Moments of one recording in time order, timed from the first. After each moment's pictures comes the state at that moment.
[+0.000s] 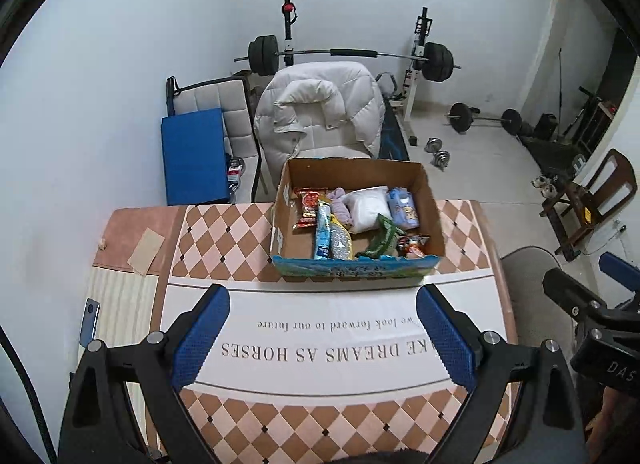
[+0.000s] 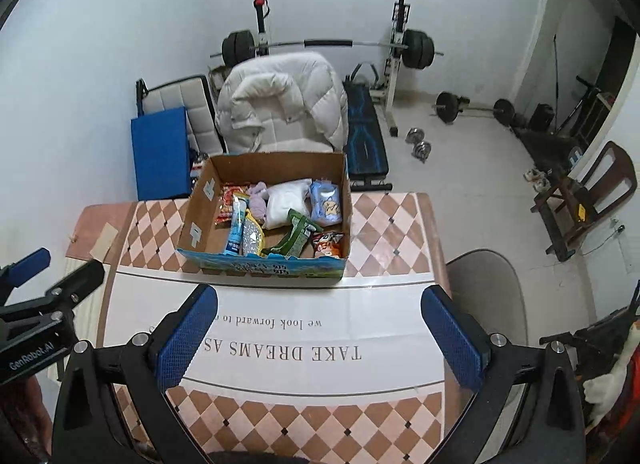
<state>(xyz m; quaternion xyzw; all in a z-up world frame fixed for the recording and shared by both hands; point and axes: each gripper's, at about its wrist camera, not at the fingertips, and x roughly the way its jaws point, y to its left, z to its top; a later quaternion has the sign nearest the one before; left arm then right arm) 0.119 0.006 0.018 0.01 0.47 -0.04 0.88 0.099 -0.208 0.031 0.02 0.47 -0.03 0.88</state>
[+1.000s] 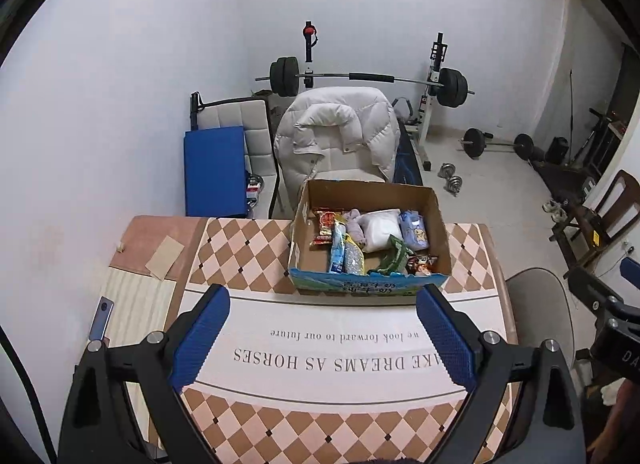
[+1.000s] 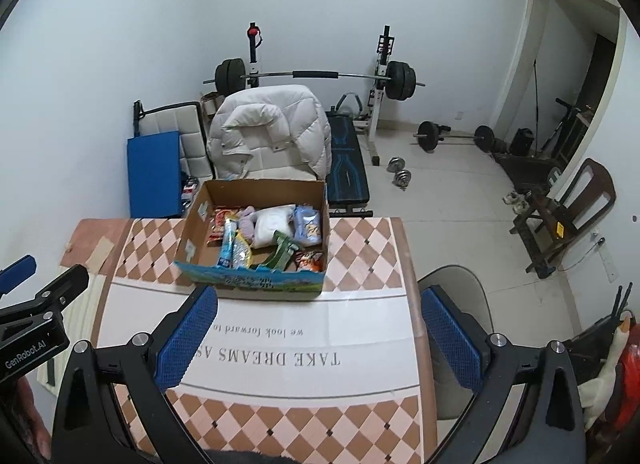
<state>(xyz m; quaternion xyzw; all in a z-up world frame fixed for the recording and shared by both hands) 0.099 0.017 0.038 0.00 0.43 -0.01 0.90 0.064 -0.211 0.073 0.00 0.43 -0.06 0.90</state>
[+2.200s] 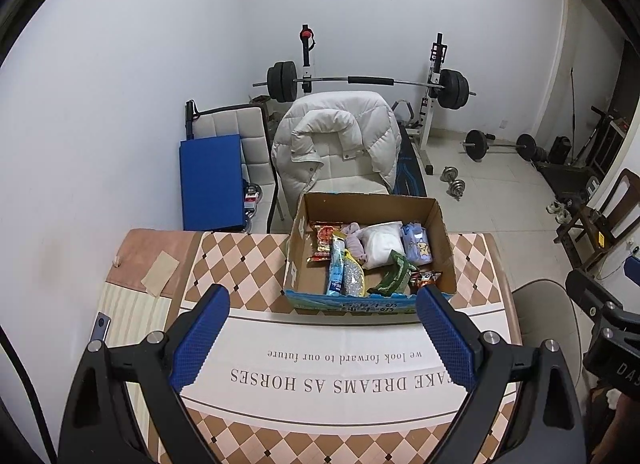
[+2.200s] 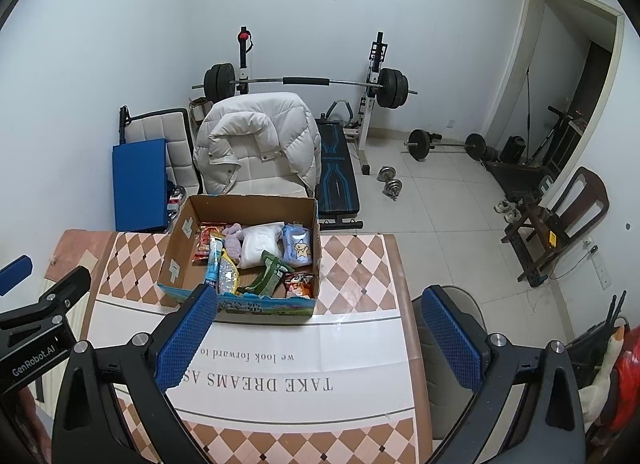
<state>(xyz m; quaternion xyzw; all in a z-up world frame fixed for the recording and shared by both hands) 0.135 0.005 0.036 0.02 0.43 -0.01 0.90 0.112 -0.209 0.059 -0.01 0.43 -0.08 0.90</state>
